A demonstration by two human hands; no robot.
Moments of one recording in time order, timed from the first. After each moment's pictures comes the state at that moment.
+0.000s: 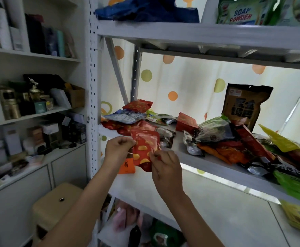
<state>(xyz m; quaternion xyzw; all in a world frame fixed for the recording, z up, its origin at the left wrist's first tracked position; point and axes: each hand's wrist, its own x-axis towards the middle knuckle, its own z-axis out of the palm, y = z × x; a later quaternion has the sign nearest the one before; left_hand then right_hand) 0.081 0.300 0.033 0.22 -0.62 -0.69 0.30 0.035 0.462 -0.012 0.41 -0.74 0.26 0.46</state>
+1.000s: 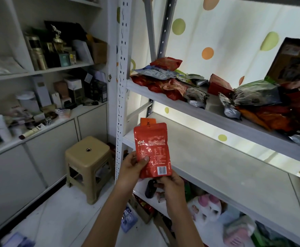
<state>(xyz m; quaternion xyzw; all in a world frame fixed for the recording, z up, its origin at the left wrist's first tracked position) 0.203 0.320 -0.122 0.24 -0.52 -0.80 0.19 0.160 0.449 -0.133 0.03 -0.68 0.70 -0.19</state>
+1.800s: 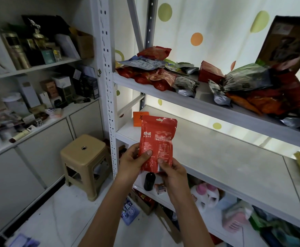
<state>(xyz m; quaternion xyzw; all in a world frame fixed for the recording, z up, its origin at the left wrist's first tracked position) 0.184 0.342 -0.112 0.19 -0.58 -0.77 0.19 0.129 0.469 -0.140 0.06 -0.59 0.77 -0.22</state>
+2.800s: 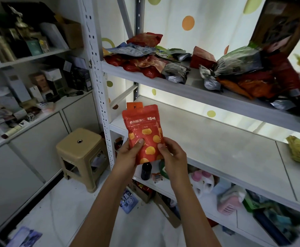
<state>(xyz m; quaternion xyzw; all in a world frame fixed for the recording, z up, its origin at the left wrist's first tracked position) 0.181 0.362 -0.122 0.19 -0.51 -0.83 0.14 0.124 0.488 -0.123 0.10 -0.71 0.69 -0.09</state>
